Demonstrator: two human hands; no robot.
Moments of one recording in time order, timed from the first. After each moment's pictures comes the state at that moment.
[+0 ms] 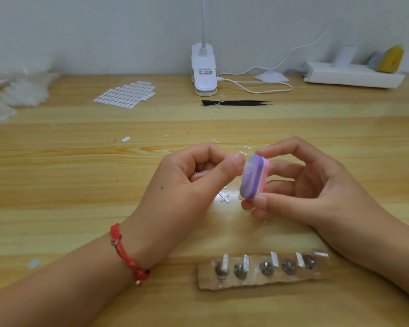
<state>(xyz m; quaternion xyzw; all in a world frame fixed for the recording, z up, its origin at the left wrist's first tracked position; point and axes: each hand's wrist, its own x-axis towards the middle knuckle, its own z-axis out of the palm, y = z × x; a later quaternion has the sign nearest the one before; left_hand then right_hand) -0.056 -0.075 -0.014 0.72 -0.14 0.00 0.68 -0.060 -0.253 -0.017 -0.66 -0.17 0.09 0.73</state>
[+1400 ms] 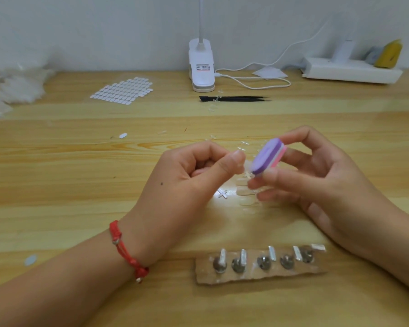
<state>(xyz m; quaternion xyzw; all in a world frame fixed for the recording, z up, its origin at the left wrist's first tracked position) -0.057 -0.076 -0.014 0.72 -0.14 0.00 0.67 -0.058 -0.254 -0.017 -0.62 -0.12 0.06 0.78</state>
